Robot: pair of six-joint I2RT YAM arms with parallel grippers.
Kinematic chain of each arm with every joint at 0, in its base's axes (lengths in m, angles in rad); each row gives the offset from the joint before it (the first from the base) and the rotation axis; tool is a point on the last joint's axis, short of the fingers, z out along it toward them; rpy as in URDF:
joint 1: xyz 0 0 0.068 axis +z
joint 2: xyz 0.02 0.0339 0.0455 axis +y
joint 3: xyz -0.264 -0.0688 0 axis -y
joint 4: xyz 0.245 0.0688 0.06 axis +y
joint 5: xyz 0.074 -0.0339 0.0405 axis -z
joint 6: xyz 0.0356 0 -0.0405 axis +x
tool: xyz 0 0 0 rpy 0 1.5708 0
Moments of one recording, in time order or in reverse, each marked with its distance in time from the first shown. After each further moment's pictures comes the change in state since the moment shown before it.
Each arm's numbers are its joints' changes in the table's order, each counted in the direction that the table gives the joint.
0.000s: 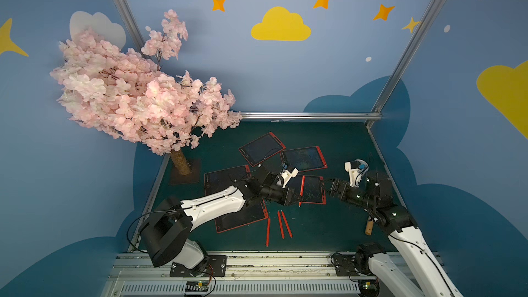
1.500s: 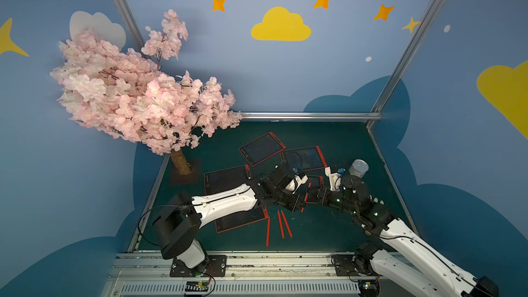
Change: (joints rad) left arm -0.089 0.095 0.144 0.203 -0.130 0.107; right arm 0.380 0.103 -0.072 -0.199 0.241 0.197
